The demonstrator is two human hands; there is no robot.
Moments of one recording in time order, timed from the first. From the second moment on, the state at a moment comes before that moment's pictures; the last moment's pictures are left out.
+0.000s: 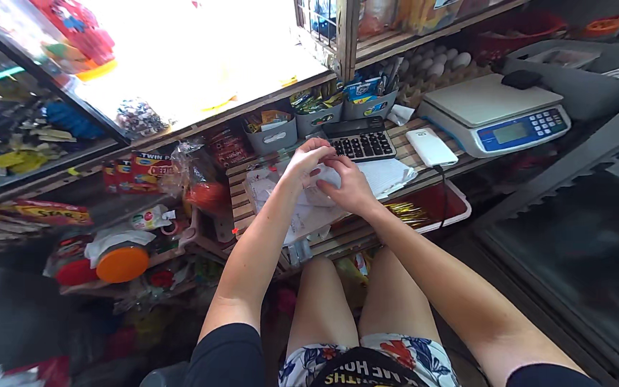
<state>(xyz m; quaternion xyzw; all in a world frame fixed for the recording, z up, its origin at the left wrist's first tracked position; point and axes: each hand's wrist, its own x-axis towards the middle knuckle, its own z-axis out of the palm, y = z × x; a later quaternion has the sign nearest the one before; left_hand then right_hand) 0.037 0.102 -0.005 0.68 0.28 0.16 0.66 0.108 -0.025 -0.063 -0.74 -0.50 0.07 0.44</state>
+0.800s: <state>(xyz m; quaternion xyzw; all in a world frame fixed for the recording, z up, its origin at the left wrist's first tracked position) -0.111 0.027 0.025 0.84 0.15 0.33 0.42 0.080 -0.109 -0.041 -0.62 -0.50 0.15 0.58</state>
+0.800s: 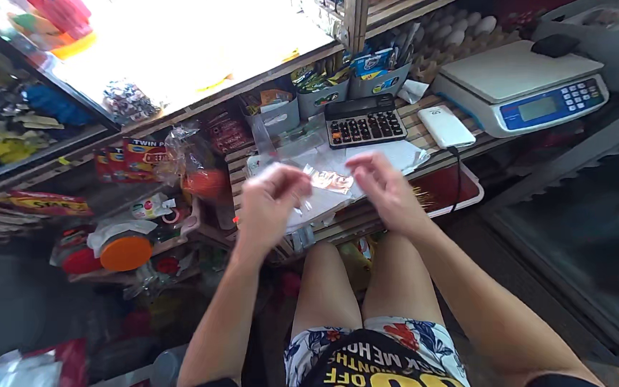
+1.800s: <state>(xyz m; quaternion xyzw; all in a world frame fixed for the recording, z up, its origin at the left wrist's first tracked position) -0.111 -0.078 -0.071 0.84 0.15 0.26 0.46 0.041 -0.208 -0.086 -0.58 -0.40 0.29 0.65</state>
